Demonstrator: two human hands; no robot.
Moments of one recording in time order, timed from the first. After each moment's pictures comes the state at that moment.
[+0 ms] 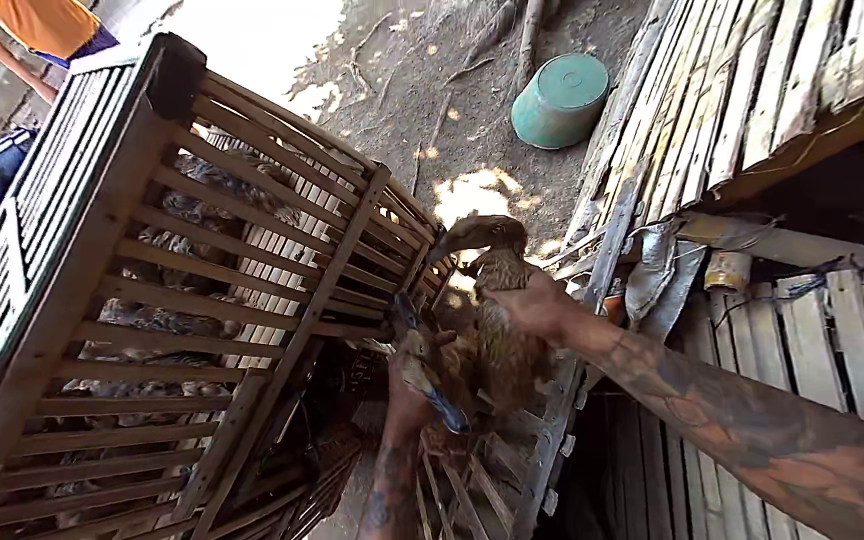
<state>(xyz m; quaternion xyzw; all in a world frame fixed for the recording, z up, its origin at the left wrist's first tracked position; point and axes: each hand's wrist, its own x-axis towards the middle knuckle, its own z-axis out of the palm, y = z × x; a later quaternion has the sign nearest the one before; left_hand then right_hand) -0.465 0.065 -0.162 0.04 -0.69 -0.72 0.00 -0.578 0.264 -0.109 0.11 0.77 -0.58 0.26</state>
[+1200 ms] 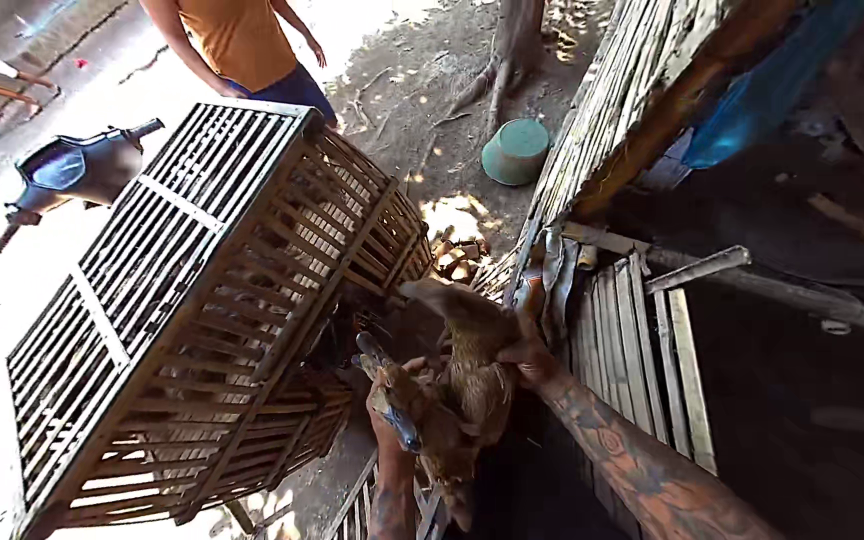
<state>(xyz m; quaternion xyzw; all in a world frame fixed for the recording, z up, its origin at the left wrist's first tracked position) -0.261 0.085 -0.034 0.10 -0.57 -0.81 0.13 -0.353 0.299 -0.034 -0.02 0.50 -0.86 0.13</state>
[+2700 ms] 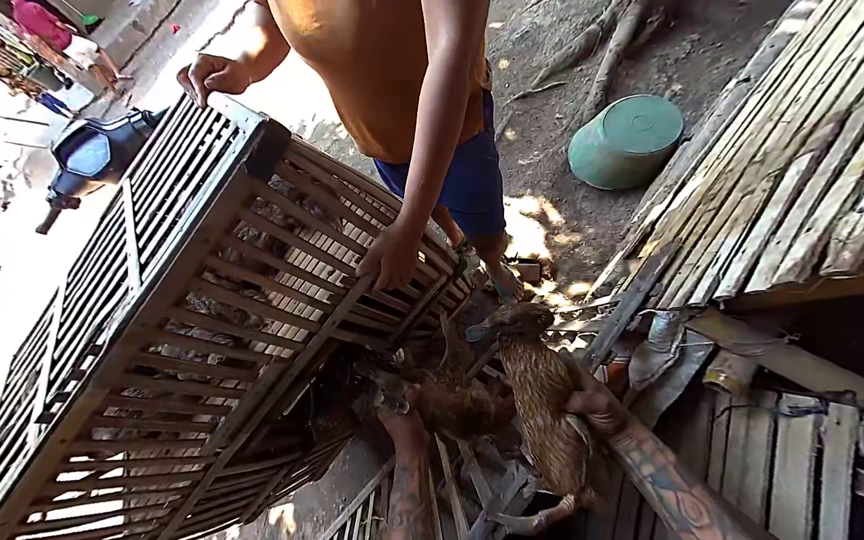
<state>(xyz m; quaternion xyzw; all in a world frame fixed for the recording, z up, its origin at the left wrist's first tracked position) -0.457 0.113 -0.199 0.45 -0.56 -0.64 0.26 -0.546 0.375 -0.197 -0.05 0.47 -0.84 0.28</state>
